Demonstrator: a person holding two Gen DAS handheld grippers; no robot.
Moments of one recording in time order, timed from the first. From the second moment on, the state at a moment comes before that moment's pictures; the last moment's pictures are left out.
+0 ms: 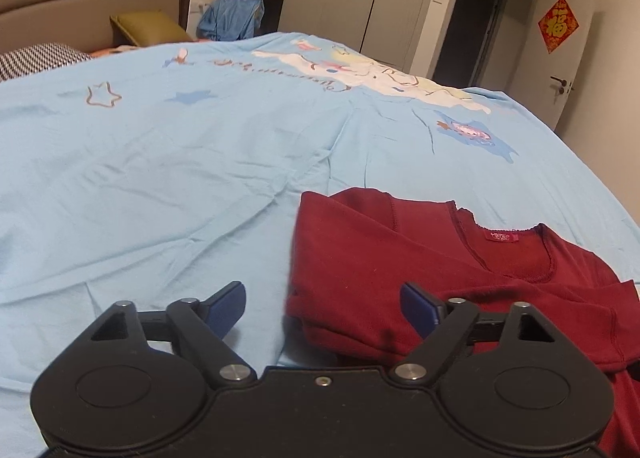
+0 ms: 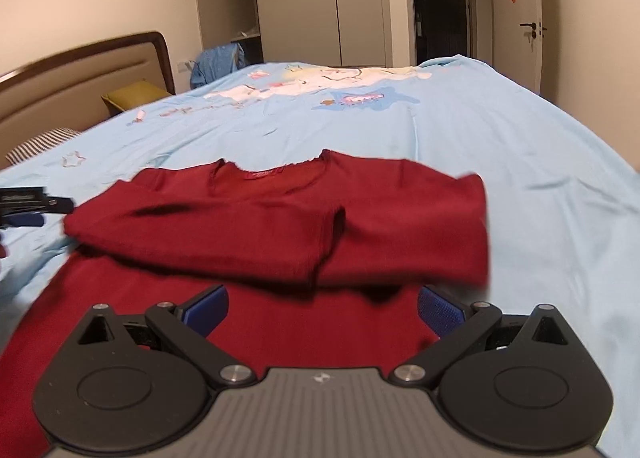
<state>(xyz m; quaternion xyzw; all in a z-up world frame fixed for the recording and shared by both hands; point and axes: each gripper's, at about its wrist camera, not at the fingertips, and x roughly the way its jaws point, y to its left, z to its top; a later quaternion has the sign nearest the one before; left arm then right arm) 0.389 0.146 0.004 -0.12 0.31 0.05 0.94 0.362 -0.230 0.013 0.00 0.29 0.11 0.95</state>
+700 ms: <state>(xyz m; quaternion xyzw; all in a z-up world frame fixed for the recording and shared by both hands) 0.399 0.134 -0.003 -0.08 0.35 0.11 0.93 0.416 -0.213 -0.009 -0.04 0.33 0.07 0.94</state>
